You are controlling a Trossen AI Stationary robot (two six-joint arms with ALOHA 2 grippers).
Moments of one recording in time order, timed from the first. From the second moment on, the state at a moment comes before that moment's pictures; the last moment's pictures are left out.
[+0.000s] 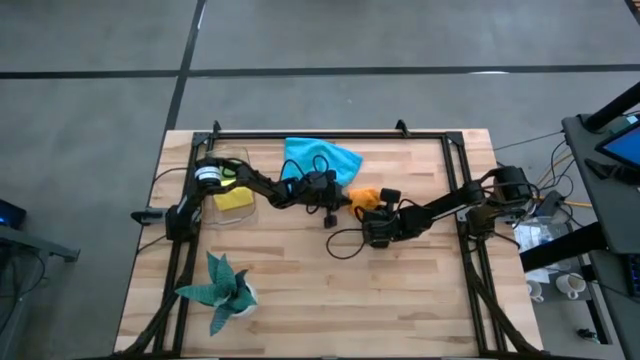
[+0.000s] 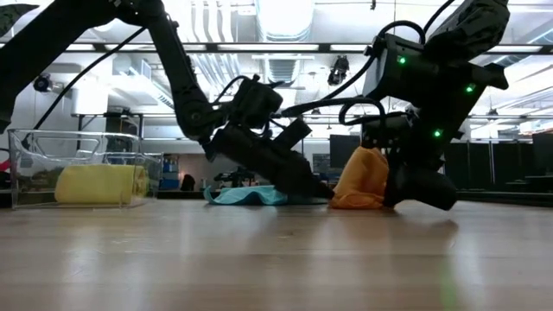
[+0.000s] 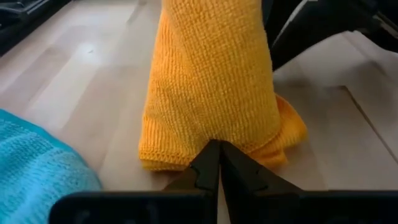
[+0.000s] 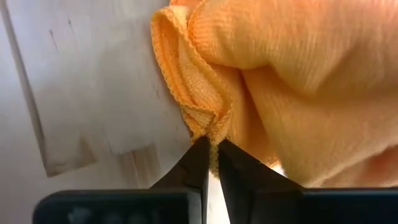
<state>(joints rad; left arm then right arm) 0.24 2.14 1.04 0.69 0.15 0.19 0.14 1.71 0.74 -0.34 0.63 0.17</state>
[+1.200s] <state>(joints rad) 0.24 2.14 1.07 0.70 0.12 0.19 0.16 1.51 0.60 -0.26 0.46 0.37</state>
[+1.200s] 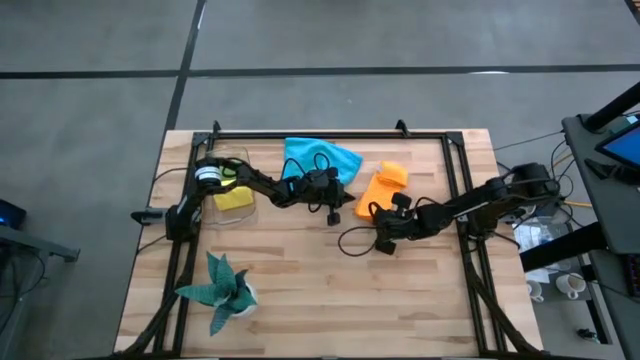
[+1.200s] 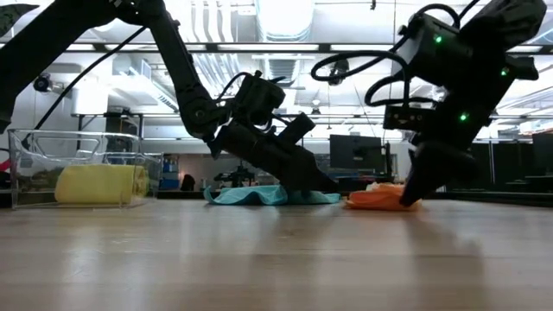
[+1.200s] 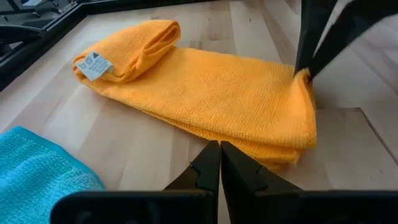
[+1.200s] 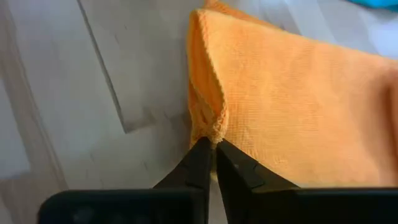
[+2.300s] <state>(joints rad) 0.15 1.92 0.98 0.55 0.07 0.16 -0.09 0.84 0.25 -0.33 0.85 0.83</state>
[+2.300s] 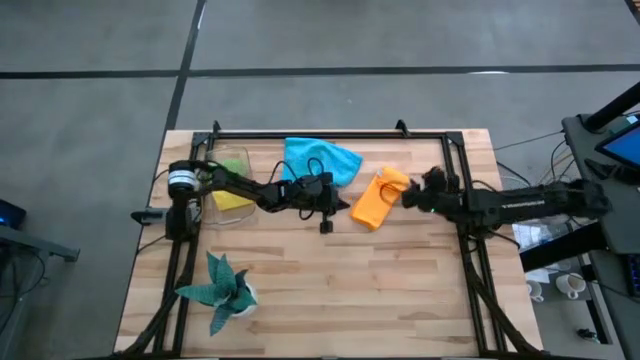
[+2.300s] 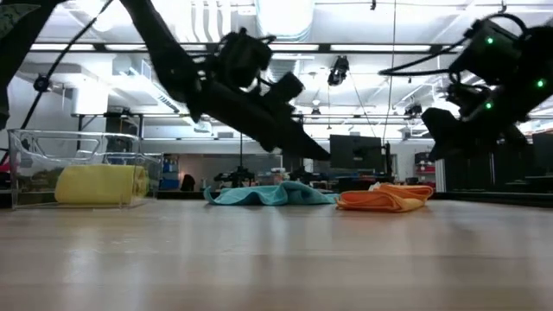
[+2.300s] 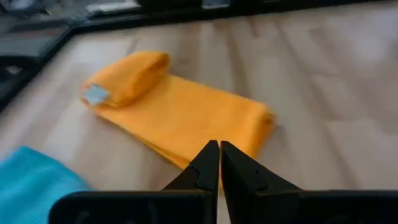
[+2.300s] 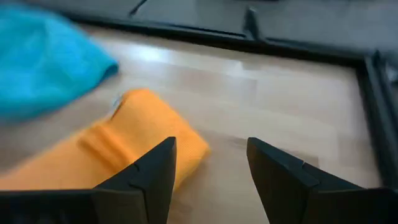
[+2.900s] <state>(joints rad) 0.07 1.87 0.91 0.58 0.08 0.01 -0.36 0.84 0.09 0.01 0.47 0.98</state>
